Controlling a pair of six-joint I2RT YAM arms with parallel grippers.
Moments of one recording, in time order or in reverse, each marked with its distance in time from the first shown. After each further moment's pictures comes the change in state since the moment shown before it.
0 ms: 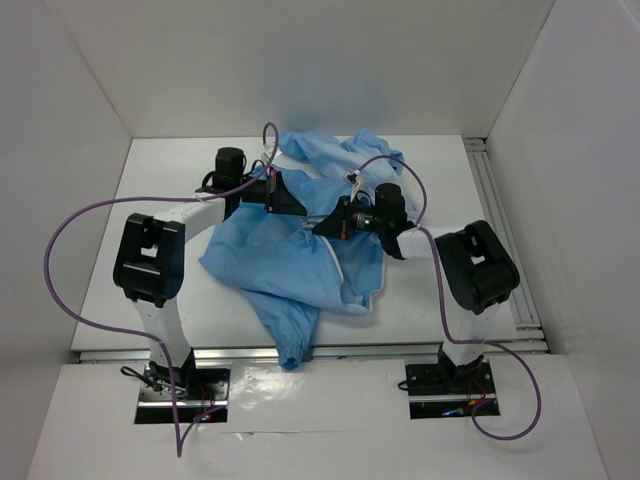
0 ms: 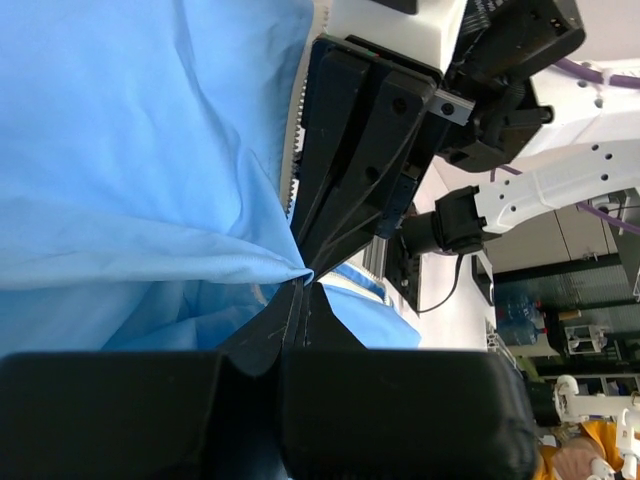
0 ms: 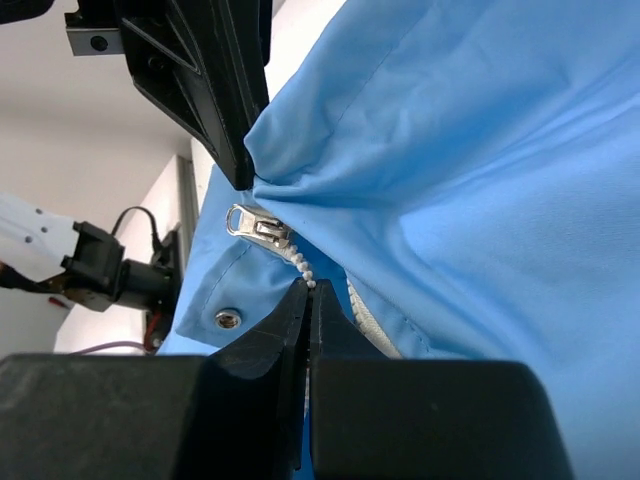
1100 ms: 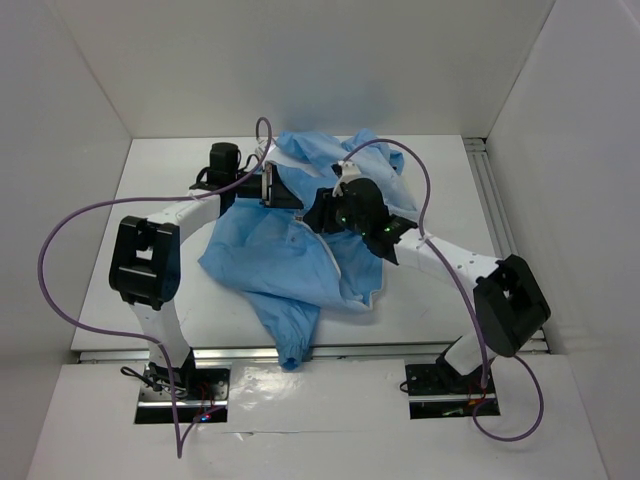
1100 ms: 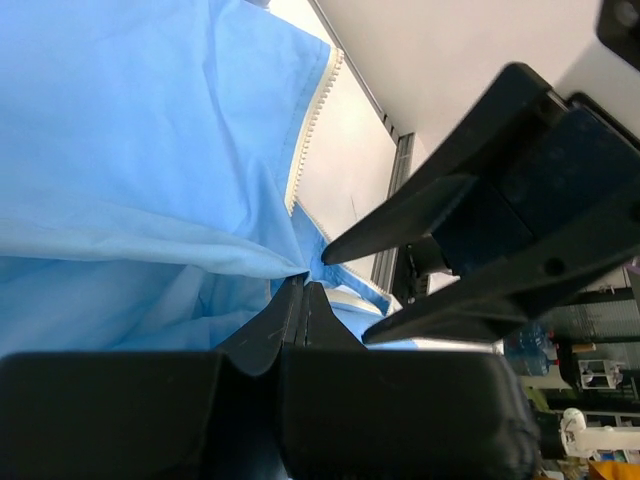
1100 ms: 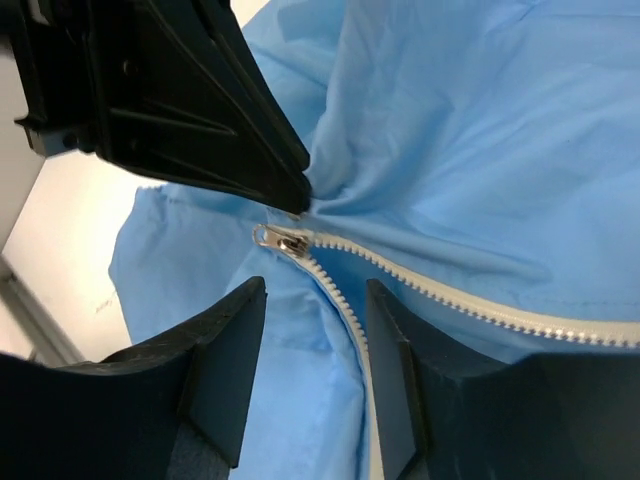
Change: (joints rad) left arm 0.019 -0.029 0.026 -0.059 -0.059 -0.003; right arm 0.254 -0.302 0.160 -0.634 0.776 -0.140
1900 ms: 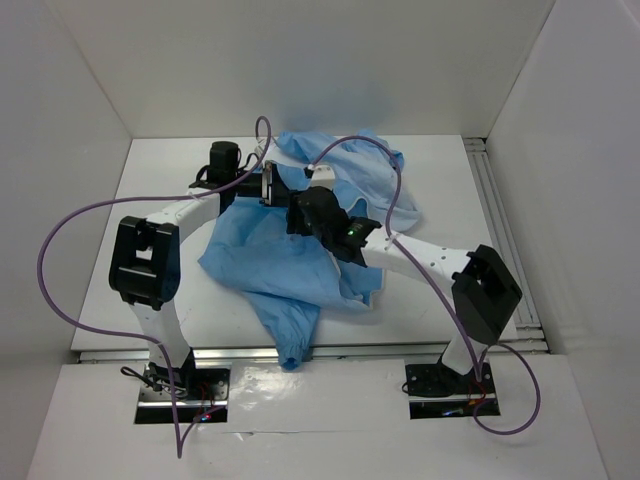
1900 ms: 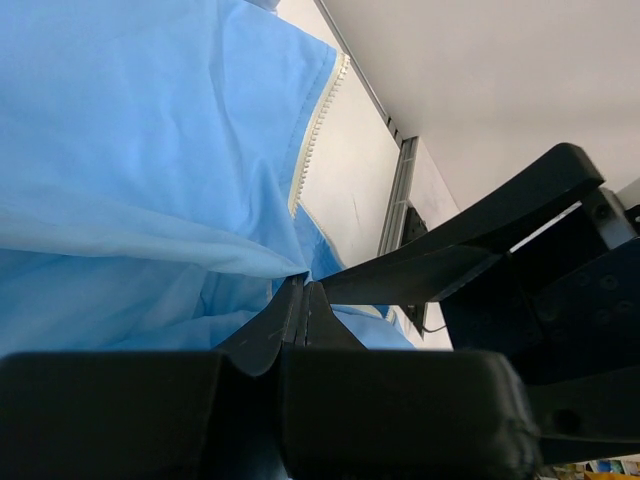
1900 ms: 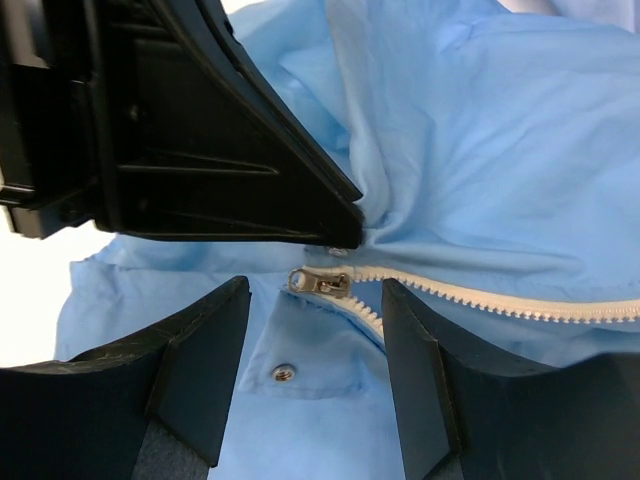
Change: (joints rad) left arm 0.000 -0.001 0.017 -0.038 -0.023 0.004; right arm 0.225 0.132 0.209 -0.156 0.500 0.061
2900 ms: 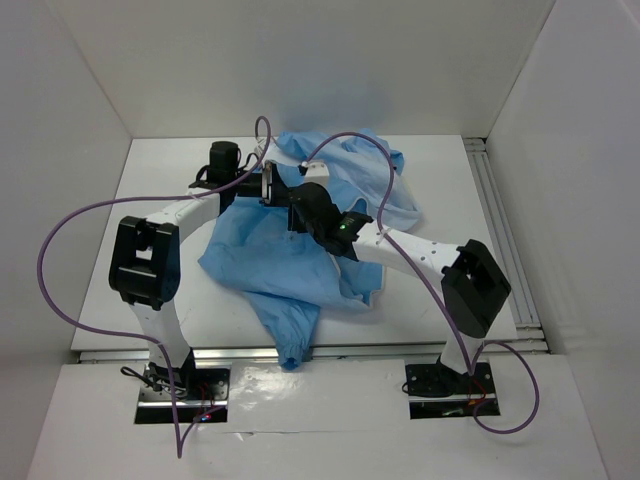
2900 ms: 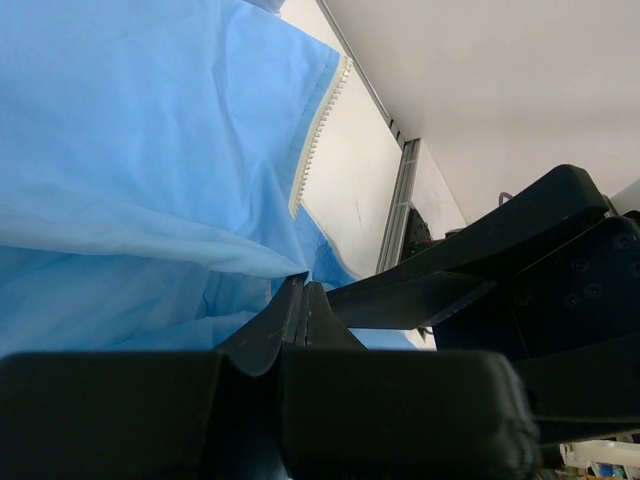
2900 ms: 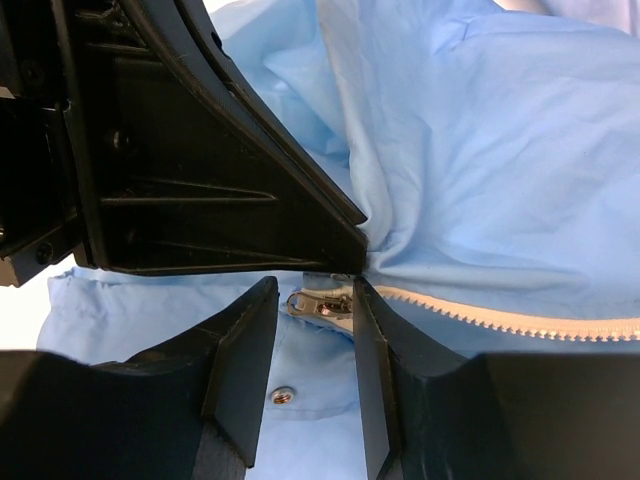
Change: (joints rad) left arm 0.000 0.000 0.000 0.001 -0.006 0.000; right arm 0.005 0.077 0.092 -0.070 0.039 0.003
